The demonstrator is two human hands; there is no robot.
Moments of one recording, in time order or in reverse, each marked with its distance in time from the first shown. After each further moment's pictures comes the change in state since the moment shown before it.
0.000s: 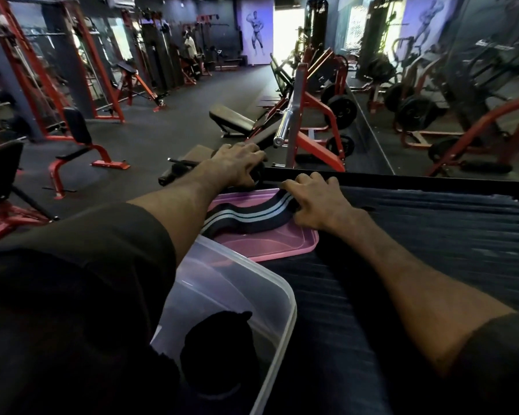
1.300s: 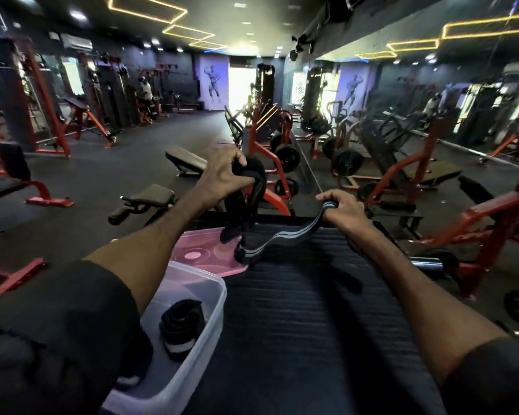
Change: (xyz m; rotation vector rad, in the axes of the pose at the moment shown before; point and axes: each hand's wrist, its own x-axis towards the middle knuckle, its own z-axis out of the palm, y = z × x) left_hand -0.076 0.099 -0.137 -0.864 0.713 0.106; right_hand -0.146 0.101 -0.116 0.817 0.412 0.615
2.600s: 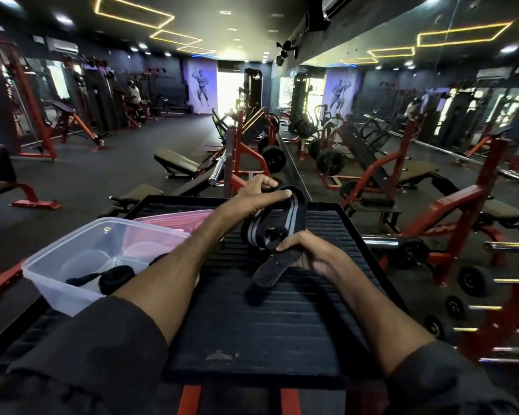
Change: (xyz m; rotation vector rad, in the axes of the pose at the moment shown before) left_hand -0.091 0.146 0.061 -0.507 -0.325 -0.329; right_hand -0.136 0.046 -0.031 0.690 -0.586 0.294
